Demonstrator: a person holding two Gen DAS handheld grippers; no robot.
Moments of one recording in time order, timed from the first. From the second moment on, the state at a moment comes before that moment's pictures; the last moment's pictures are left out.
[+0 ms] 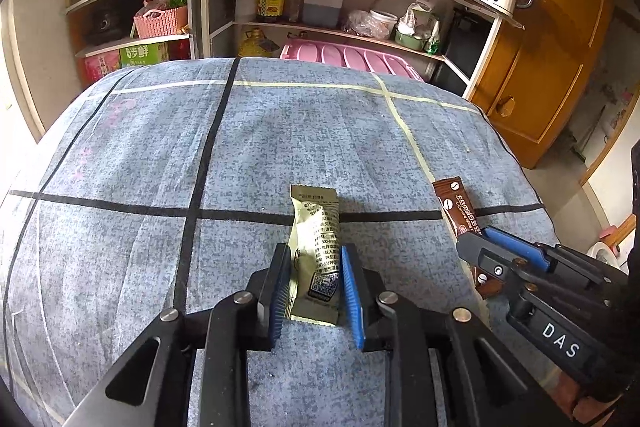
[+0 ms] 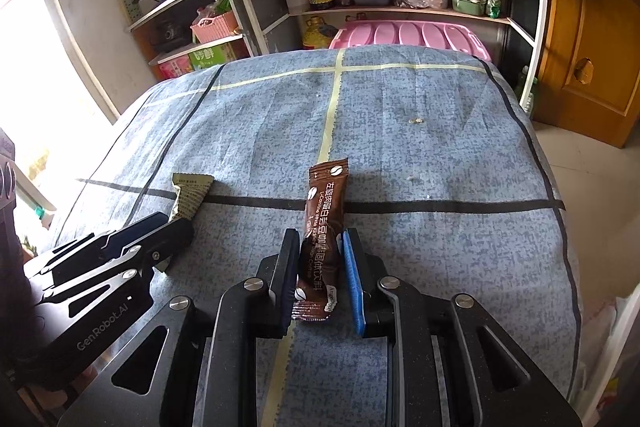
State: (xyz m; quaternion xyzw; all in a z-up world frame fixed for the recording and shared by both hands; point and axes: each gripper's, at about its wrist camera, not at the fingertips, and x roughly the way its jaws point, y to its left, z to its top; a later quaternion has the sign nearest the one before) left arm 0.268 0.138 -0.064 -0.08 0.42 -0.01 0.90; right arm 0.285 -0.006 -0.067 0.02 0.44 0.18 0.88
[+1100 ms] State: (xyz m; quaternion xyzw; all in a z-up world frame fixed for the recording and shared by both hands) left arm 0.183 0.008 0.009 -0.04 0.36 -0.14 0.92; right arm 0.180 -0.141 0.000 0.07 0.36 0.13 0.92
